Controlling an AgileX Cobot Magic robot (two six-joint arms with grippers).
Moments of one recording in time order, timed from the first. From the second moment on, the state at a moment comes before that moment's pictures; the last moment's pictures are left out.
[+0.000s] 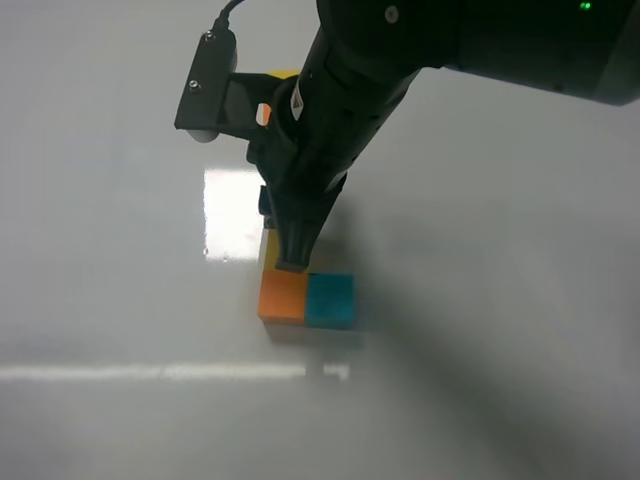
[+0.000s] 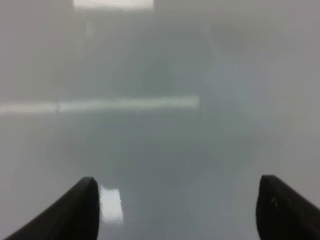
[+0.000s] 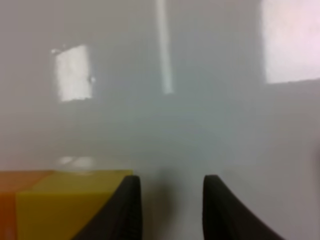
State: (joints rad) left arm 0.06 0.00 -0.50 -0.16 1.06 0.09; right arm 0.95 1.74 -1.74 -0.32 0.96 -0.62
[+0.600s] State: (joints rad) left arm 0.06 0.00 -0.50 -0.16 1.06 0.09; right arm 0.95 1.69 -1.78 -0.44 0.97 -0.43
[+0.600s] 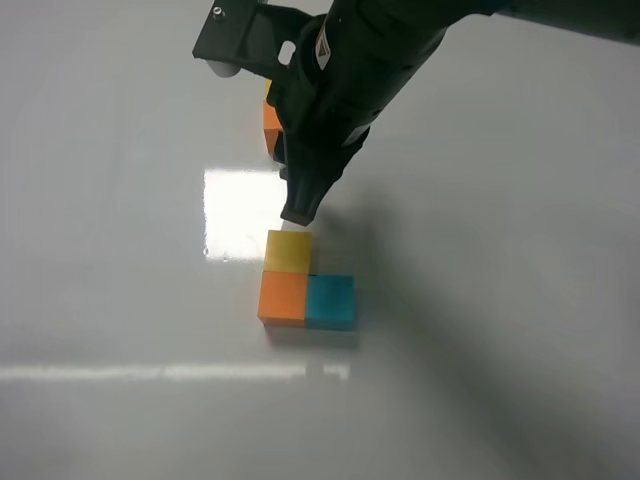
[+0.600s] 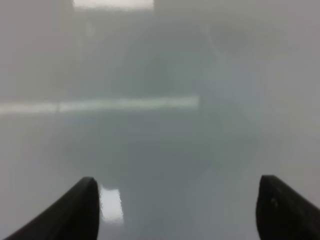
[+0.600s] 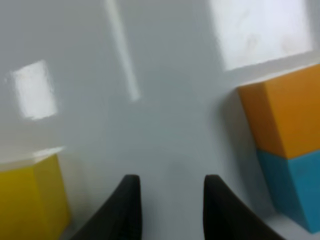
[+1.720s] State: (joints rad) left arm 0.06 0.00 -0.50 -0.16 1.06 0.09; right arm 0.14 1.19 -1.33 -0.15 0.98 -0.14
